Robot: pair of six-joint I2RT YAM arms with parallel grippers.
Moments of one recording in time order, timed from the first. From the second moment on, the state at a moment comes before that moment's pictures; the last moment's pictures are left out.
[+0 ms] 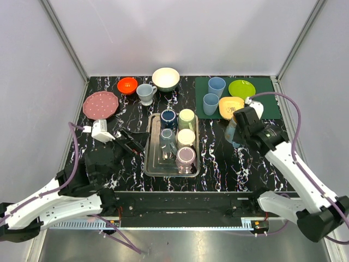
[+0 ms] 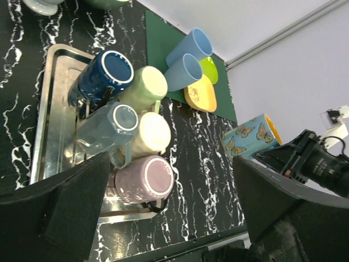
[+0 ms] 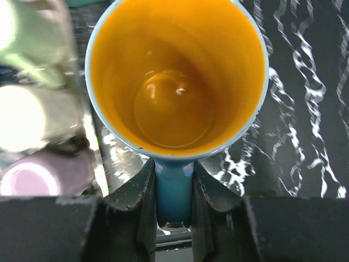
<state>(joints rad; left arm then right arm) -1.11 0.56 0.87 -0.58 -0.74 -0.98 0.55 1.03 1.14 -0.94 0.41 0.58</state>
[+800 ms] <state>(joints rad) -1.11 0.56 0.71 -0.63 -0.75 -1.05 0.06 1.47 1.00 -0.73 0.62 0.68</state>
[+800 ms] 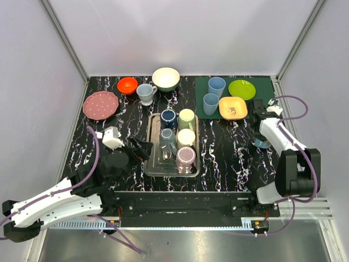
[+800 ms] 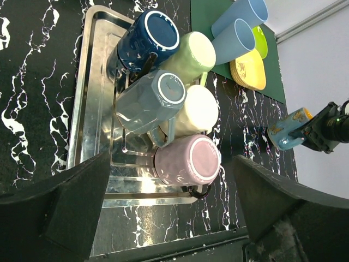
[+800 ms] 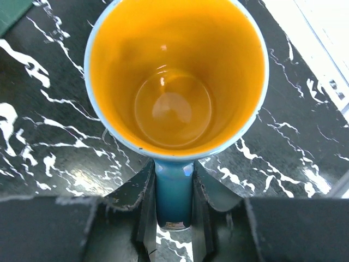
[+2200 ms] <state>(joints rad) -1.11 0.95 0.71 -0.60 -0.62 -1.08 0.40 0.88 0.85 -0.62 -0.03 0.58</state>
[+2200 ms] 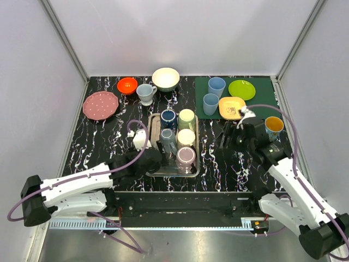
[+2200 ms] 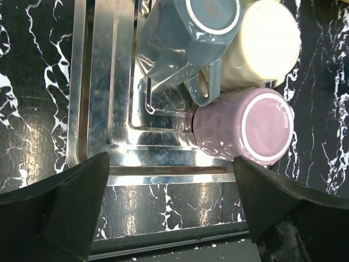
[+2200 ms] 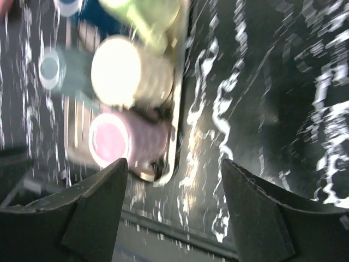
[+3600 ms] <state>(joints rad) -1.11 0.54 0.58 -0.71 -0.64 -1.18 0.99 1.49 0.93 -0.46 0.19 0.43</state>
